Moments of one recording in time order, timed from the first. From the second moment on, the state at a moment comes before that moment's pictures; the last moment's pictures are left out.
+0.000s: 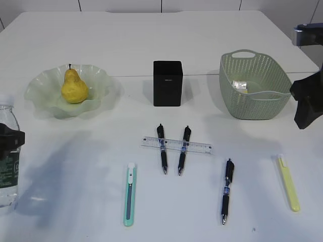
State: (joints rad) left arm -0.18 1.29 -0.44 -0.11 -0.07 -0.09; right arm 0.11 1.53 -1.24 -0.03 1.18 0.01
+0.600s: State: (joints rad) left arm -0.18 1.30 -0.43 -0.02 -0.62 -0.12; right arm 0.11 1.53 -1.24 -0.03 1.19 0.03
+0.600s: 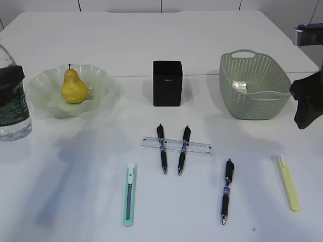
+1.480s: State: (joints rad) left arm -0.18 1.75 -0.47 0.28 -1.08 -0.22; right arm 0.11 1.53 -1.24 -0.03 1.13 0.04
